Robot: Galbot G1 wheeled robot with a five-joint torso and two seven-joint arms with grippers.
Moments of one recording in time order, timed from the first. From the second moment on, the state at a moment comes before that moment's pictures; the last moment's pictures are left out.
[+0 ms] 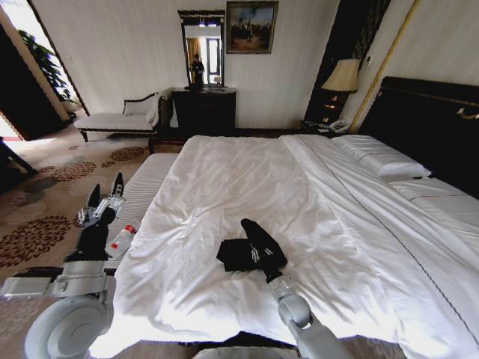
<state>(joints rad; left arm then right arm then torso) 1.60 -1.22 -0.87 -2.50 -1.01 -0.09 -0.08 -1.31 1.28 0.19 1.60 0.21 0.43 -0.08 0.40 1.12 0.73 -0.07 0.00</state>
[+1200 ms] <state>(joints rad) 1.57 -1.21 -0.87 -2.50 -1.02 -0.08 -0.09 -1.30 1.28 0.05 1.67 0.37 0.49 -0.17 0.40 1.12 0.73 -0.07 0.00</state>
